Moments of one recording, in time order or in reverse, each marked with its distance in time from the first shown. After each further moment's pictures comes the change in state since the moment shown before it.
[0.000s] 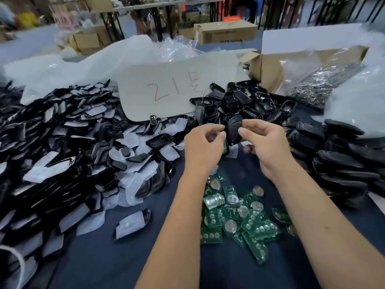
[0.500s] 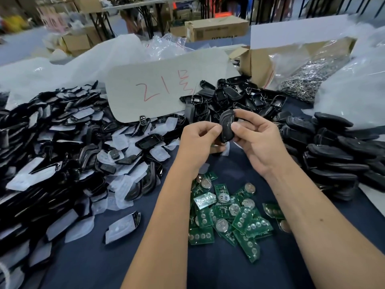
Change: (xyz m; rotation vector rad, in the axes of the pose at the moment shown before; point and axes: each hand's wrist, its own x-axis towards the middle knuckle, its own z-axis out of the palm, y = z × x) left_hand 0.002 0.009 0.003 -0.448 -0.228 -0.173; right_hand -0.004 0.000 -0.007 0.336 -0.142 -0.023
